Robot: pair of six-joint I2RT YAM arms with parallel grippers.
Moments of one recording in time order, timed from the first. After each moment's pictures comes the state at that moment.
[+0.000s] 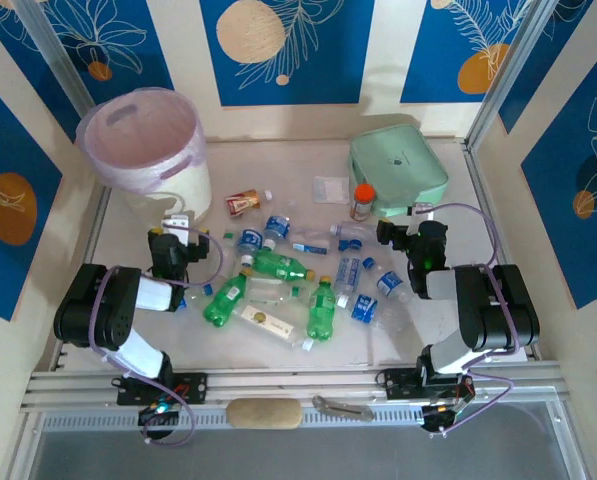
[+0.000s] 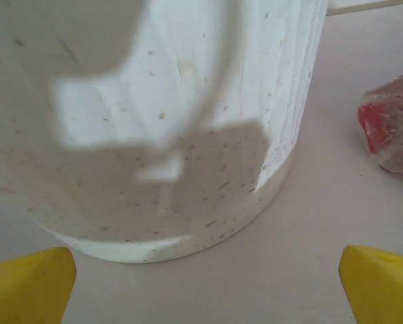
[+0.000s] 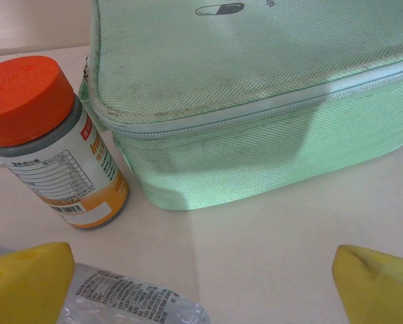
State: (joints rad) left arm -0.11 1.58 0.34 0.89 -0.20 0.07; right arm 0.02 1.52 0.40 0.74 -0.04 0.10
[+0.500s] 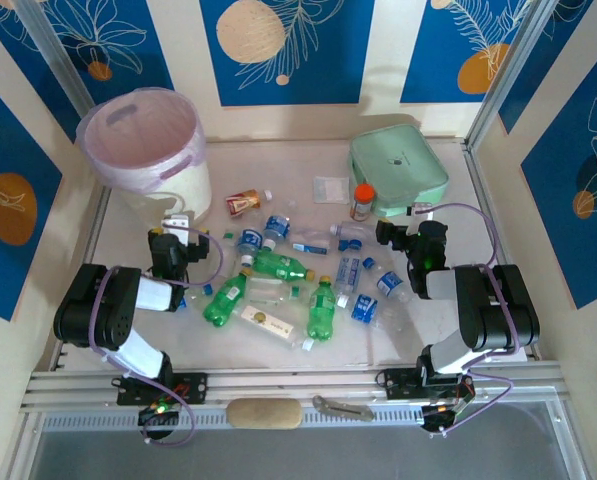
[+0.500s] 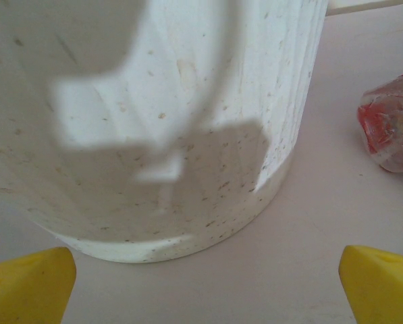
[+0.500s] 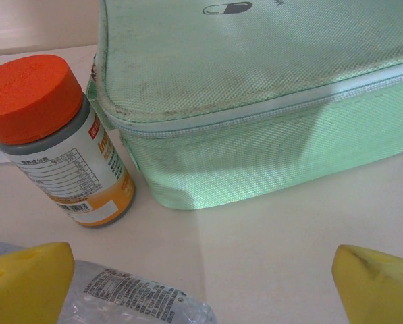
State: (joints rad) left arm -0.11 1.58 0.34 0.89 -0.20 0.07; right arm 0.02 1.52 0.40 0.74 -0.06 0.11
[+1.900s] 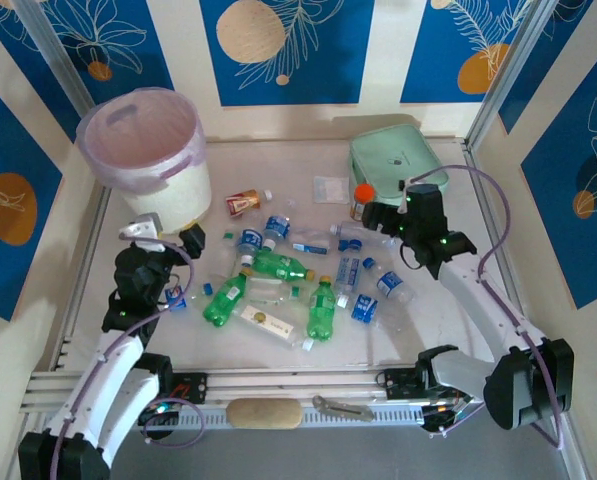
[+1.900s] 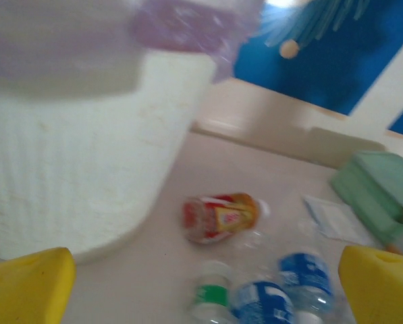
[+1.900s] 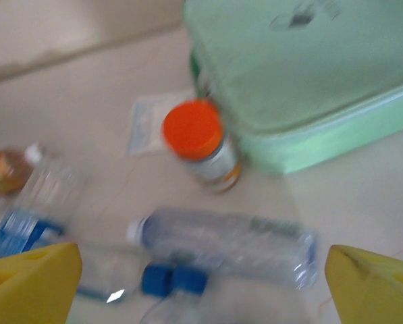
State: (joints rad) left arm -0.15 0.71 0.39 0.13 0.06 -0.39; right arm 0.28 1.14 0.91 -0.48 -0.01 0.39
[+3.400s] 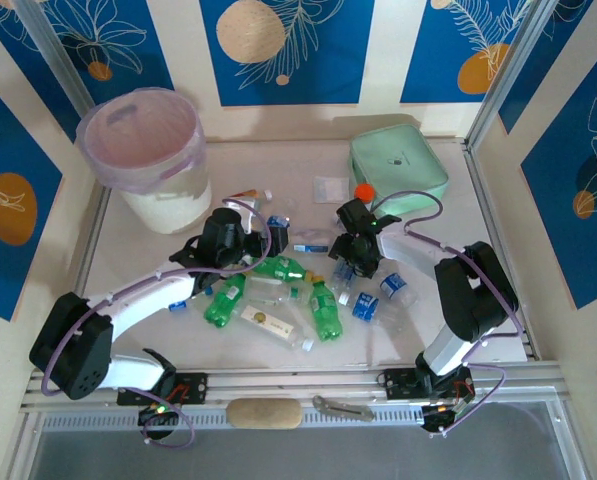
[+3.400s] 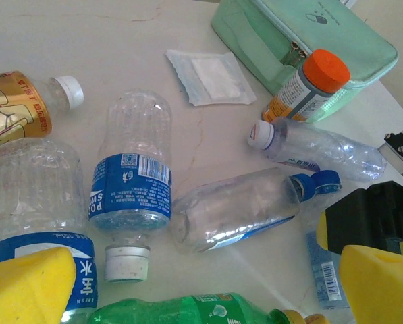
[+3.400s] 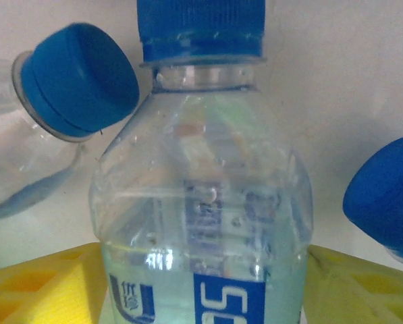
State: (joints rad) left arm -0.62 1.33 0.76 0.08 0.03 -0.42; right arm 0.49 1.64 1.00 -0.62 0.01 0.97
